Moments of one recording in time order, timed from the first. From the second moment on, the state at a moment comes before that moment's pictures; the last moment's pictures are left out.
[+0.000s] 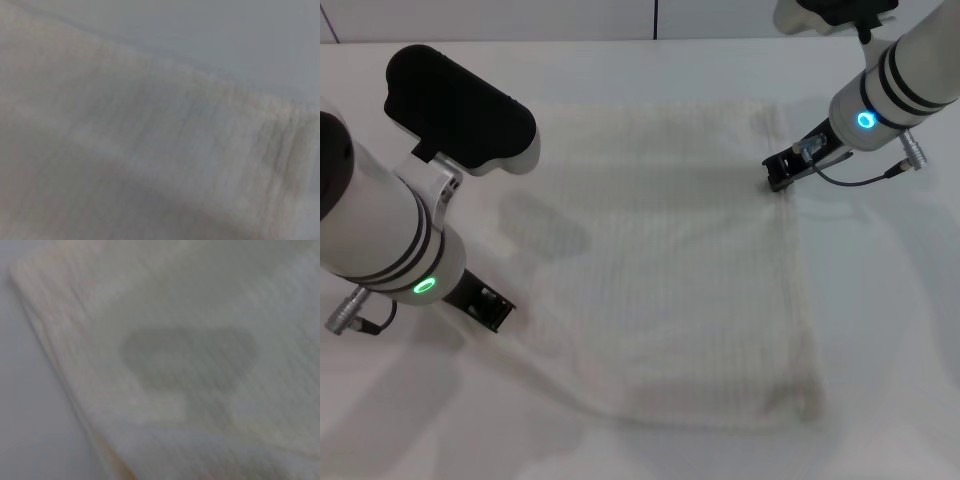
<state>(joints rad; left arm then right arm) -0.44 -2.06 -1.23 -1.65 2.89 -1.56 0.00 0.96 2.06 -1.21 -0.60 -2.71 -1.05 2.77</state>
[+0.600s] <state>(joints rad) -0.44 -2.06 -1.22 -1.66 2.89 -1.63 -0.01 0.96 2.06 -1.21 -0.60 -2.71 -1.06 2.77</state>
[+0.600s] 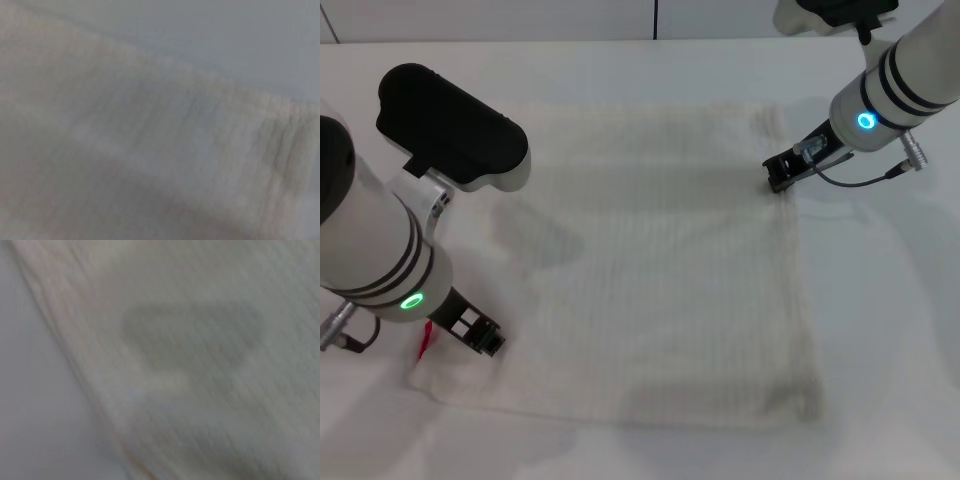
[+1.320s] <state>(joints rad) -0.45 -2.05 -1.23 -1.59 2.89 -1.56 -0.02 0.95 2.06 -1.21 -0.61 -2.71 -1.06 2.76</state>
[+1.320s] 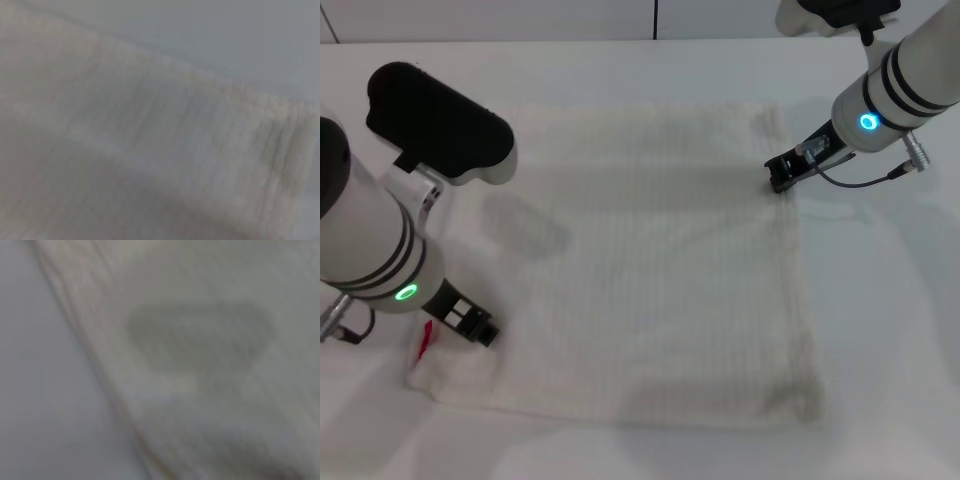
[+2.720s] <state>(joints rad) -0.02 -2.07 -1.44 -1.78 2.89 -0.29 0.44 0.19 2.09 -1.76 -1.61 -2.65 -0.29 2.70</state>
